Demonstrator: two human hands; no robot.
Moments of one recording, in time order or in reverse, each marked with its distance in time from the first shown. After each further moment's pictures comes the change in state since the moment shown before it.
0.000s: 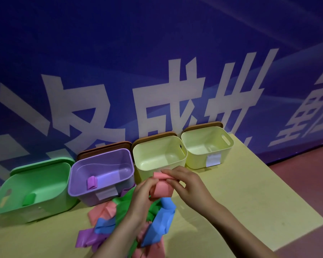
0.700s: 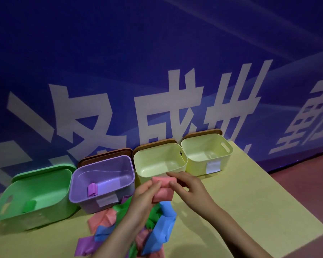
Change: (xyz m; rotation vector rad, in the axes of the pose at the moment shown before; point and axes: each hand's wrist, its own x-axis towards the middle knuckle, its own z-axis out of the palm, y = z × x) left_hand -0.001 0.008 0.001 0.045 -0.131 0.064; right_hand -0.001 -0.001 -0.004 0.127 0.018 0.161
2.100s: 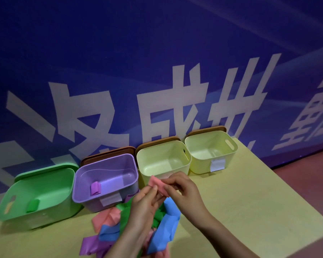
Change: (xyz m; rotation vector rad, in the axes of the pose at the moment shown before) left_hand 0.002 -0.010 -0.011 -0.286 0.179 -0.049; right_hand 0.001 -0.018 0.036 0.192 0.128 0.044
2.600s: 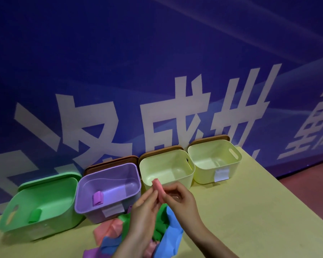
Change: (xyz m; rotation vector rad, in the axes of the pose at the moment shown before) left_hand 0.008 0.010 0.002 -0.070 0.038 0.046; right_hand 0.007 0.000 0.022 0.299 0.092 0.207
